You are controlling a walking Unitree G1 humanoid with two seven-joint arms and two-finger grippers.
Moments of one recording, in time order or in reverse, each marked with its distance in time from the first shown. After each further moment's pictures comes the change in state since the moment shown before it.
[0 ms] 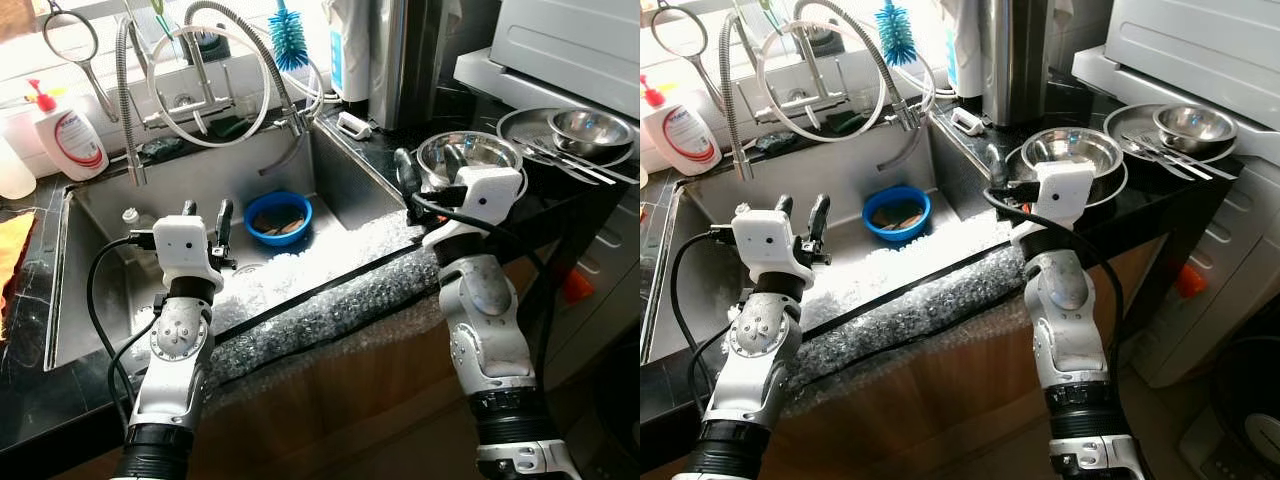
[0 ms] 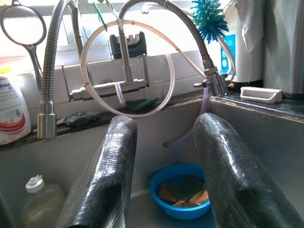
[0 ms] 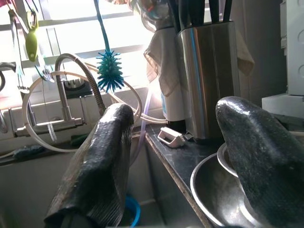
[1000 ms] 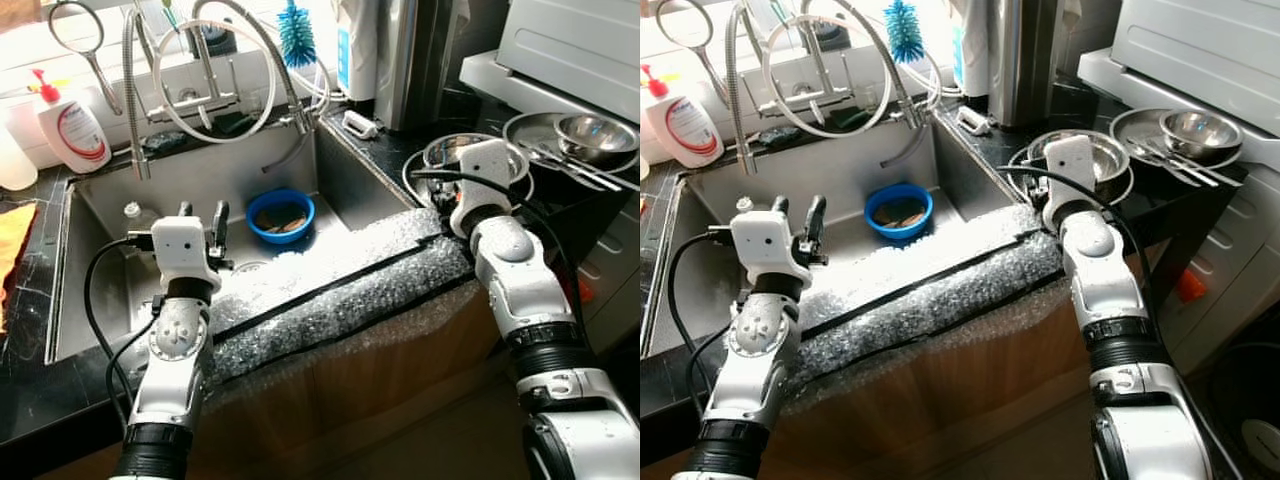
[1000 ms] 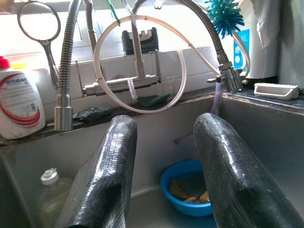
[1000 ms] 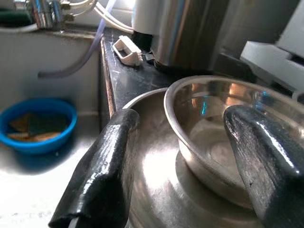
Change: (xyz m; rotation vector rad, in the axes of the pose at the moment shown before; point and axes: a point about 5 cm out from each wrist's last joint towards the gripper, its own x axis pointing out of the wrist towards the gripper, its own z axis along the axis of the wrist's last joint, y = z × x) left arm 0.000 0.003 -0.002 0.028 0.006 0.015; right arm 0.037 -0.062 -0.013 -0.340 0.443 -0.043
